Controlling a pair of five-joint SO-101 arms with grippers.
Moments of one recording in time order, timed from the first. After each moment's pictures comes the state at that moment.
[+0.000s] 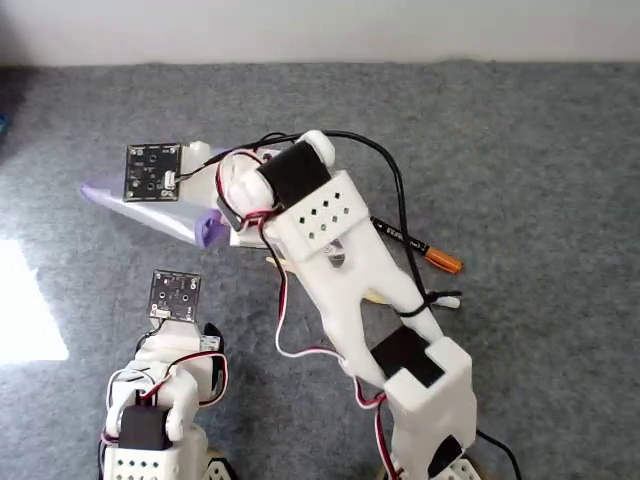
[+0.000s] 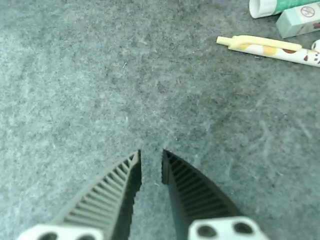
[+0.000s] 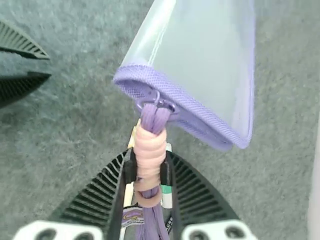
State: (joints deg) left arm -1.6 -103.4 96.7 71.2 1.4; right arm -41.7 20.0 -50.1 100.5 49.1
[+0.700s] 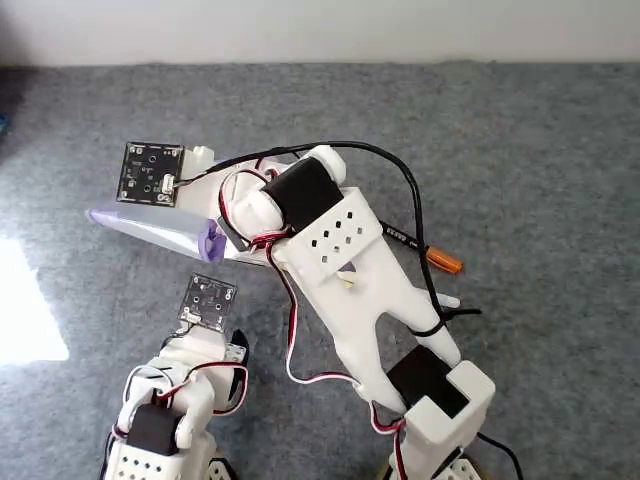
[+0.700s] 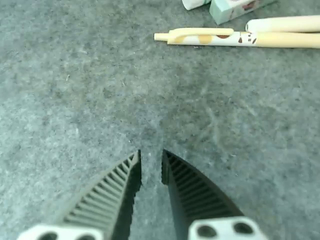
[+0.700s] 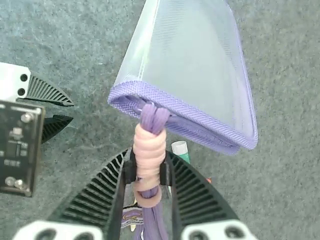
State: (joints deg) left arm 10.2 -103.4 96.7 71.5 1.5; right arm -43.7 11.6 -42.5 100.5 41.6
